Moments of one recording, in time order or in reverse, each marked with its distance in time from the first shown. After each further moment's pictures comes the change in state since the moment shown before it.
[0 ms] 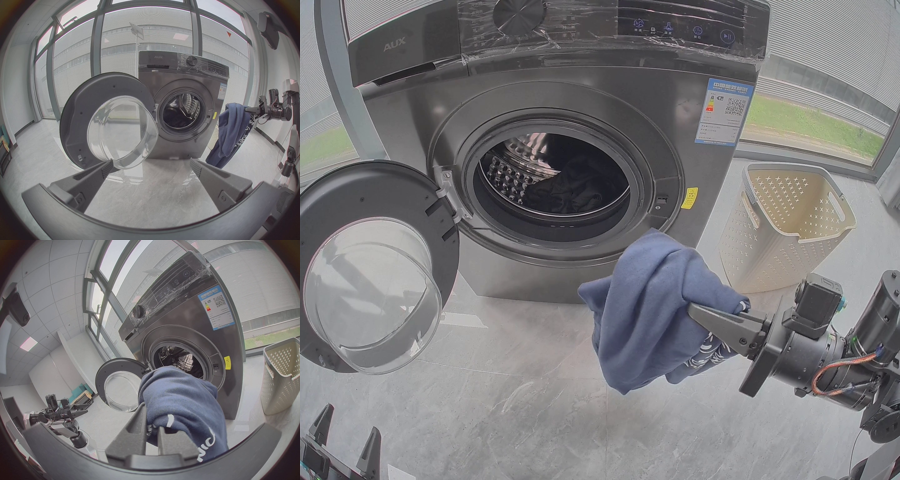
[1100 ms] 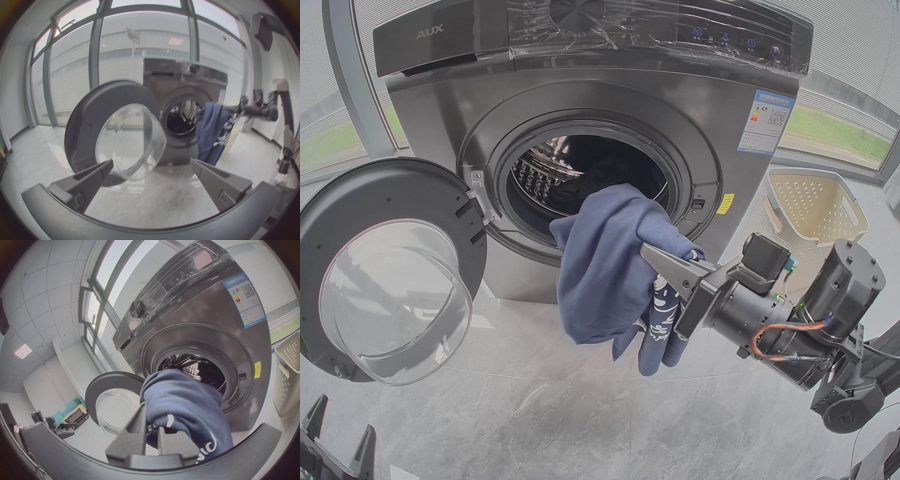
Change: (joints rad) left arm 0.002 0.000 -0.021 -0.052 -0.073 0.025; right arm 0.021 0.216 -0.231 -0.120 -0.101 0.044
